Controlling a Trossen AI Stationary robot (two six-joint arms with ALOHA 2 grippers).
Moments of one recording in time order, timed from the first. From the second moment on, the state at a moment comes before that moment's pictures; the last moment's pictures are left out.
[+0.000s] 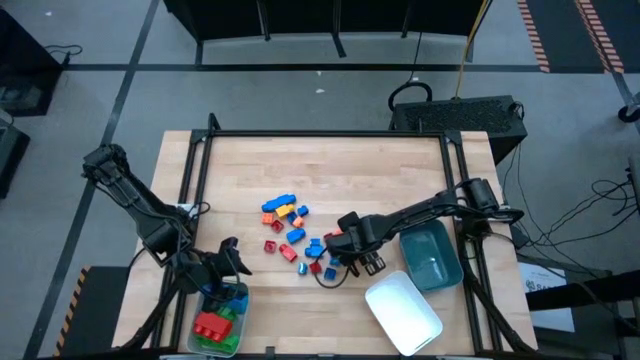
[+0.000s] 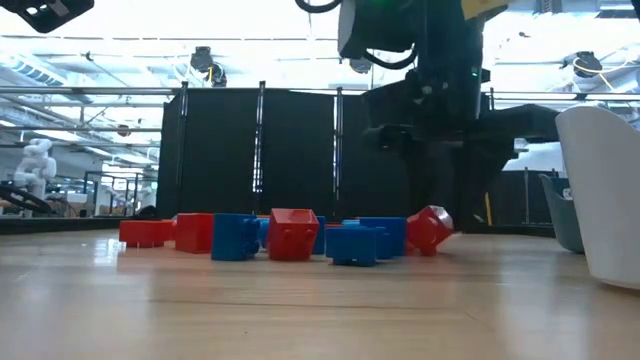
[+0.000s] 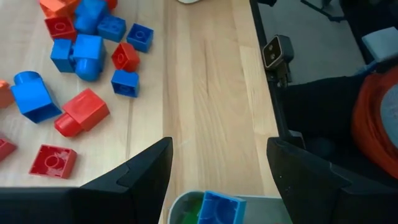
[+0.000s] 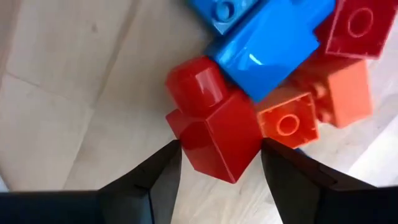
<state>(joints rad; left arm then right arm) -0.80 1.11 0.85 -0.53 -0.30 -0.69 0.22 1.95 1.36 -0.92 0.10 -0.28</state>
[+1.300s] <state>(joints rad) -0.80 1.11 0.85 -0.53 -0.35 -0.70 0.22 2.01 1.36 -0.65 0.11 -0.16</state>
